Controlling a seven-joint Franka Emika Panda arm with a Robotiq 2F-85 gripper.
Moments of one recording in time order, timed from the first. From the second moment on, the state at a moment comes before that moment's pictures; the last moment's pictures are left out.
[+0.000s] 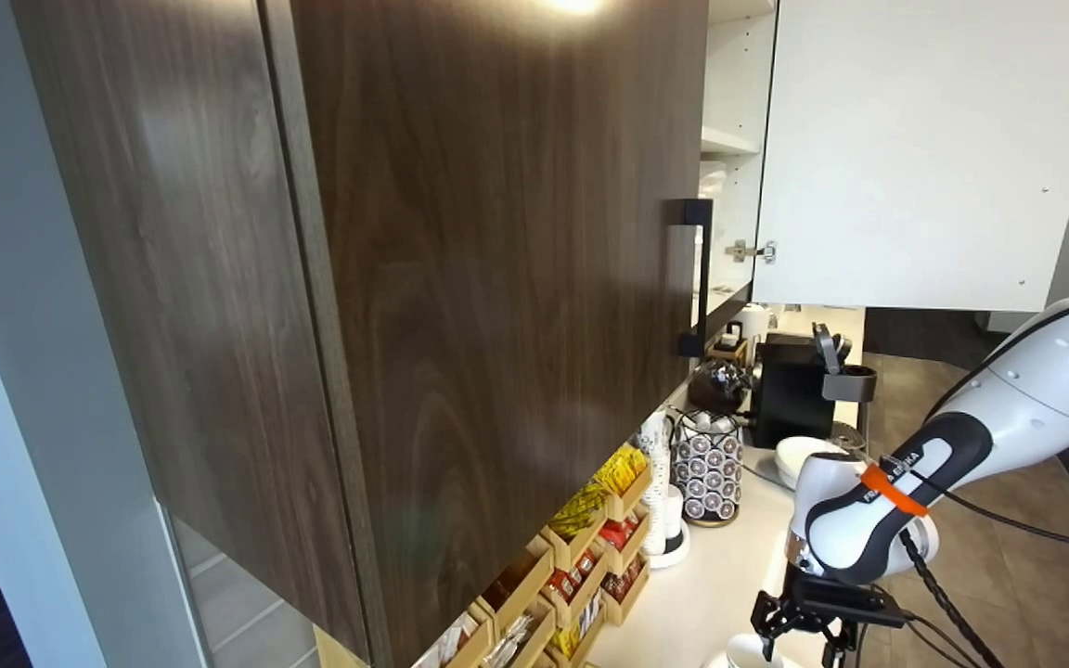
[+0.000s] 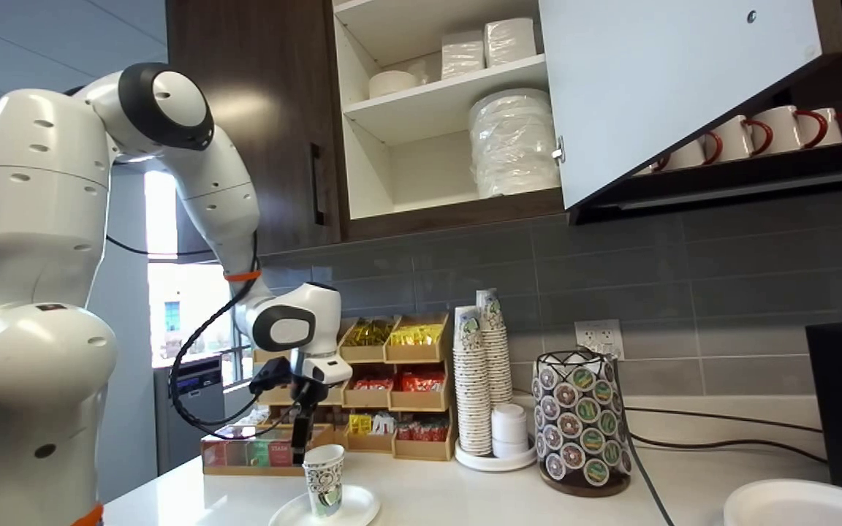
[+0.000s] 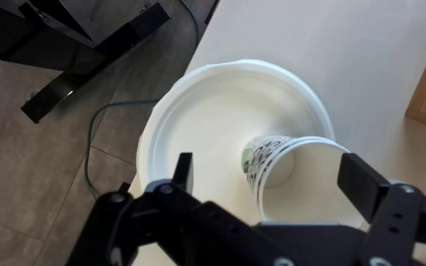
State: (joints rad) arm 0.18 0.07 0.19 -2.63 0.49 2.67 0.54
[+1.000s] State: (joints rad) arm 0.18 0.15 0.19 -2.57 0.58 2.67 0.57
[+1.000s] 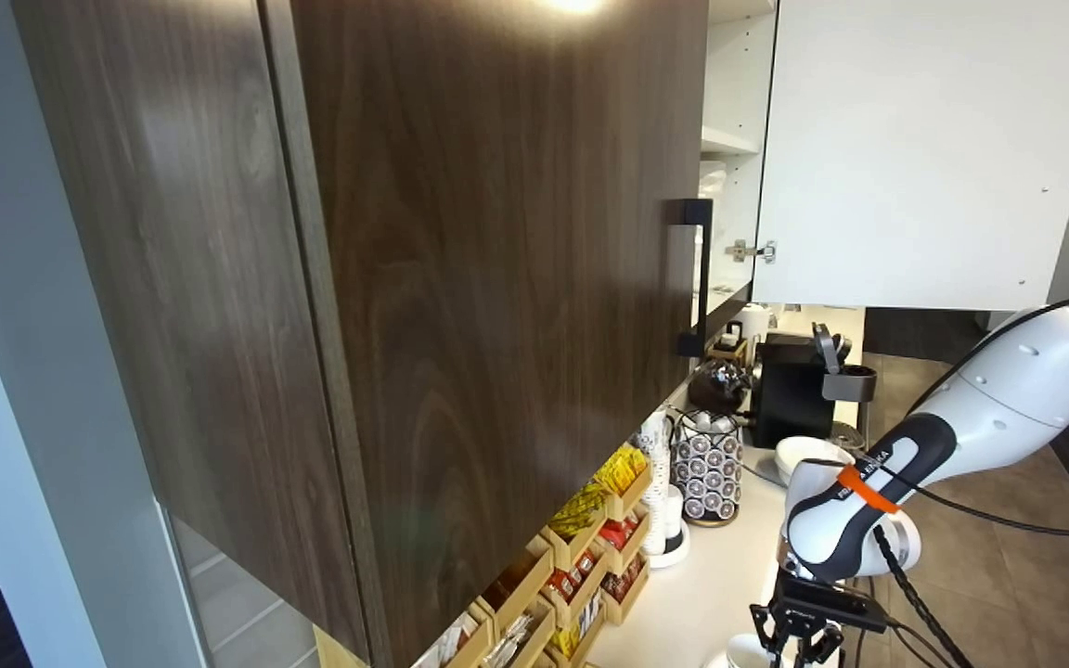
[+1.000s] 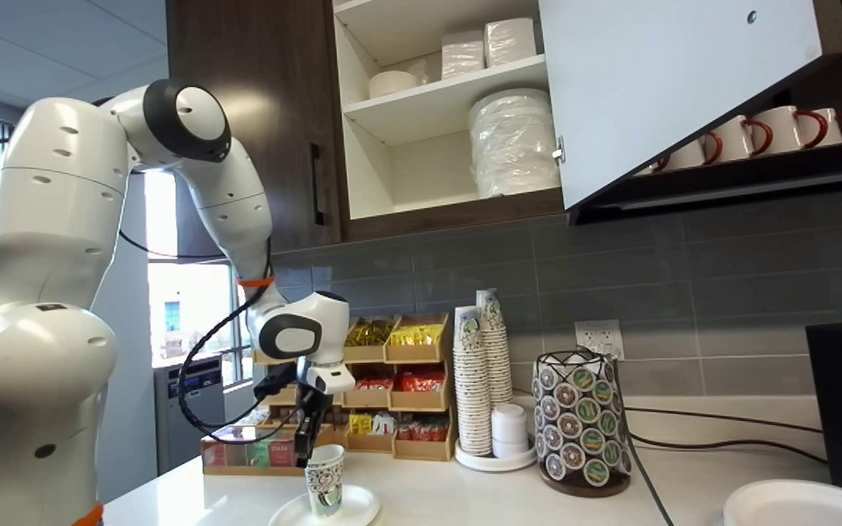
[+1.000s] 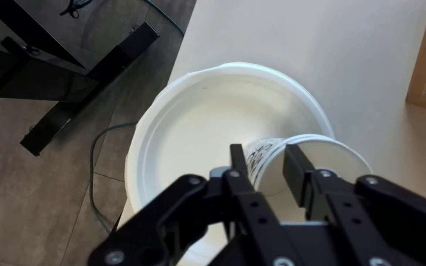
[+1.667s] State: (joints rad) arm 0.18 0.17 0.19 -2.56 0.60 2.67 0.57
